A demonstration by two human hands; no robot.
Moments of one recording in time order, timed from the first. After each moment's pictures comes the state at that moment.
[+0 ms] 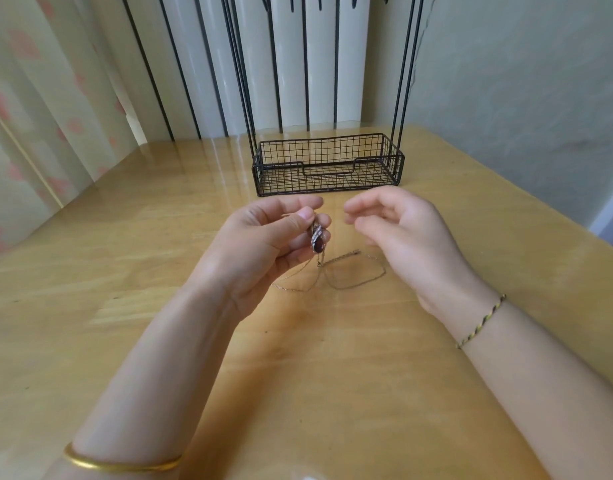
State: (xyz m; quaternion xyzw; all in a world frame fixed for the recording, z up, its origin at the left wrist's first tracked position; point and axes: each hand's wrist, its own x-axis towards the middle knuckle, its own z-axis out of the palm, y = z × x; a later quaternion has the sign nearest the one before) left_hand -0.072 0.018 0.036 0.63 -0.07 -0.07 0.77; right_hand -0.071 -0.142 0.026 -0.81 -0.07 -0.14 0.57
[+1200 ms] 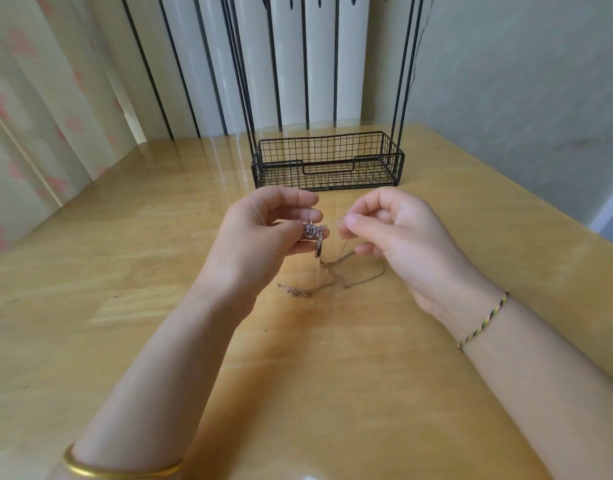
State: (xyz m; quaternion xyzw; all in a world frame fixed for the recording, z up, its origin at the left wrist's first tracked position) left_hand -0.072 0.016 0.034 0.72 -0.09 0.05 0.68; right_hand -0.073 -0.139 0.027 -0.76 -0.07 -0.08 0.64
